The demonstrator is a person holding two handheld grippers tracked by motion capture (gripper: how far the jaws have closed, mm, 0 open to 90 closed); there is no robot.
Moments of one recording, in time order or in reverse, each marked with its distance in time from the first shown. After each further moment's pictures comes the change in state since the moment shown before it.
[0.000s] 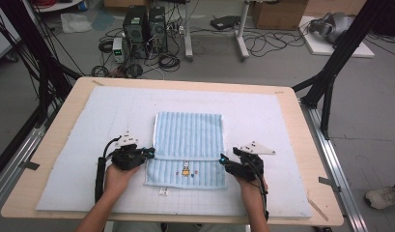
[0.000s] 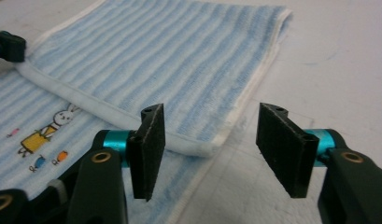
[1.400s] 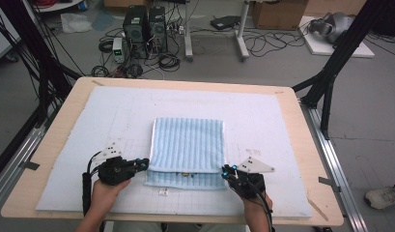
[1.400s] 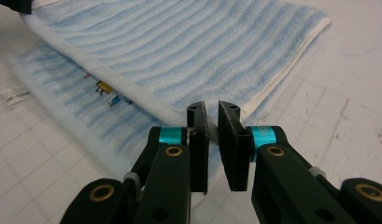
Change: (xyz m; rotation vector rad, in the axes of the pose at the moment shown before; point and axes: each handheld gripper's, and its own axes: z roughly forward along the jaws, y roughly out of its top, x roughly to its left) left arm -0.021 -0.026 -0.048 -0.084 -0.143 -0.054; right arm 0.036 -0.017 -0.041 0.039 0.059 -0.134
